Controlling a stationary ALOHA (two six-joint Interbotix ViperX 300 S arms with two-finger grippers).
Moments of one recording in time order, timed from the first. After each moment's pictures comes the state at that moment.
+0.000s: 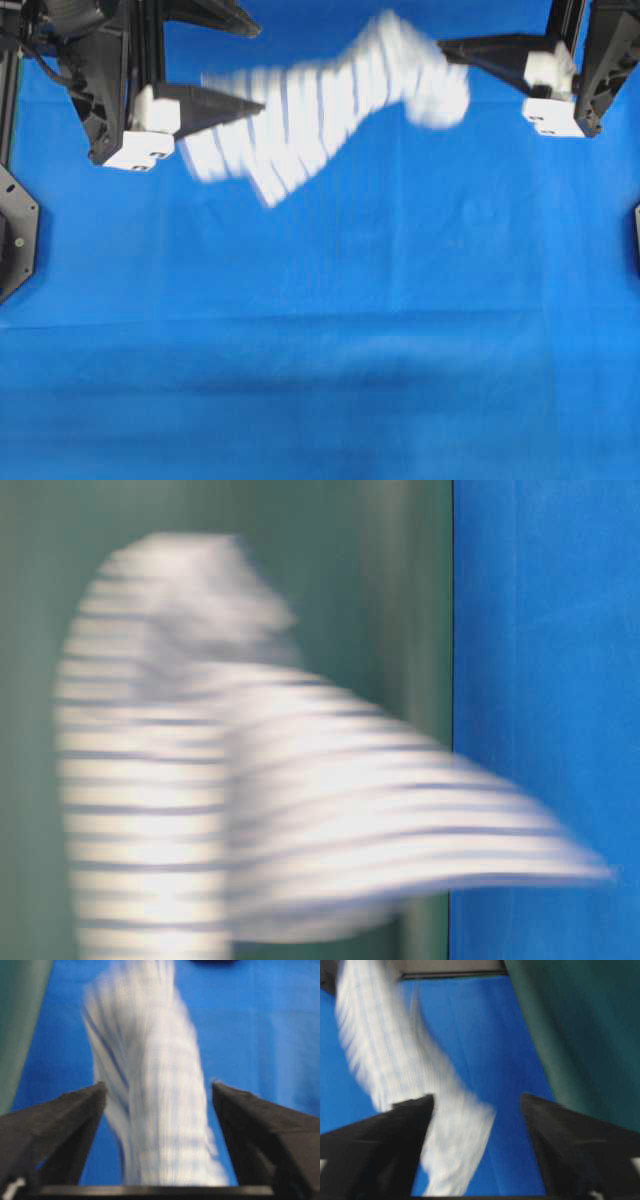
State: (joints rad) left arm 0.13 -0.44 0.24 -0.02 0.60 0.11; right arm -0.14 -0.50 0.30 -0.30 0.66 0.15
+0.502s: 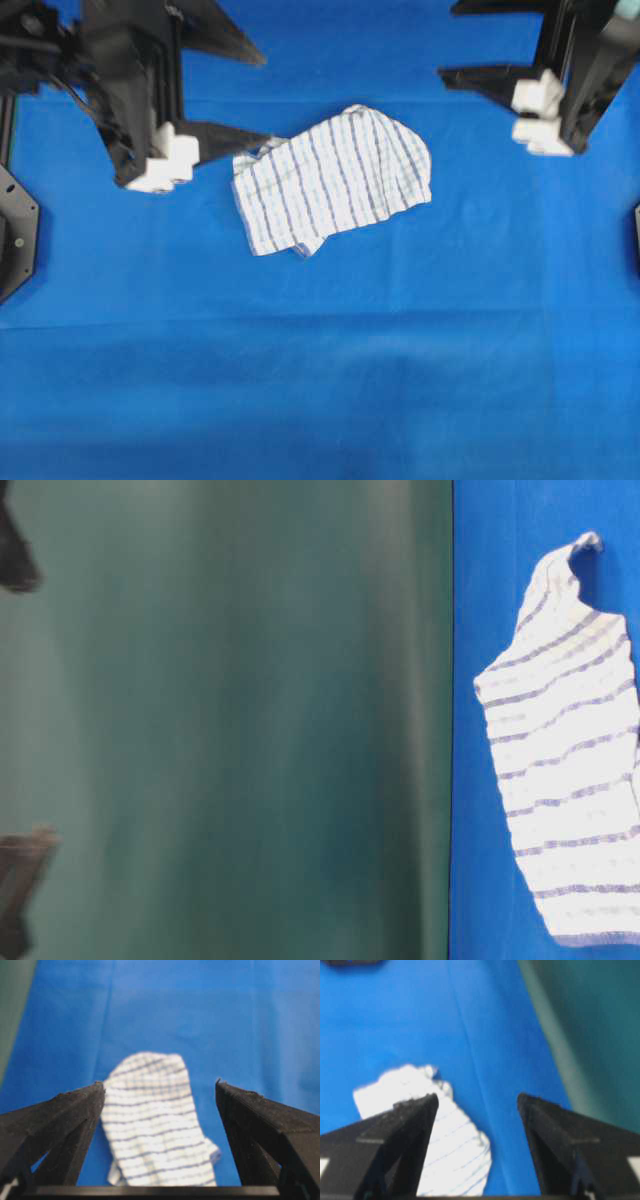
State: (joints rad) left arm 0.13 -0.43 0.41 -0.02 0.46 0.11; right arm -0.14 -0.51 0.43 -0.30 0.59 0.16
